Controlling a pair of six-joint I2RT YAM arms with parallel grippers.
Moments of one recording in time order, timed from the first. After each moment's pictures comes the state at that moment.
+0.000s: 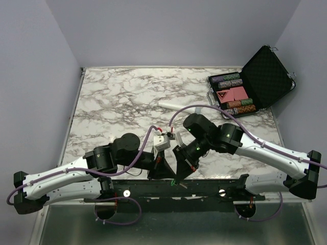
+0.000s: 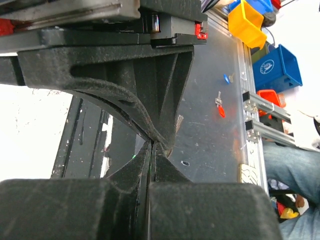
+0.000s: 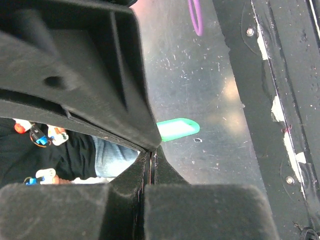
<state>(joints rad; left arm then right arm) -1.22 0.79 0.81 -0.32 0.47 -0.46 1.08 1.24 1.19 -0.79 -0.80 0.51</state>
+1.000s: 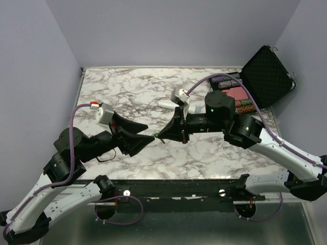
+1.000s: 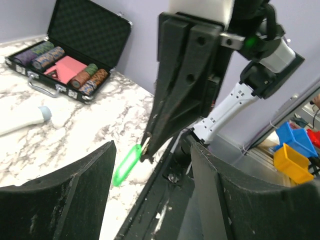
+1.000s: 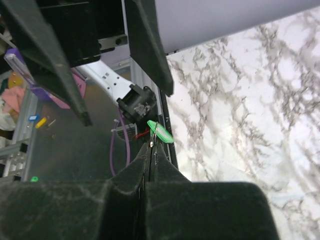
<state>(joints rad) -0.89 0.57 1.03 -0.35 0.25 -0.46 1.06 1.20 1.41 -0.43 -0.44 0.17</state>
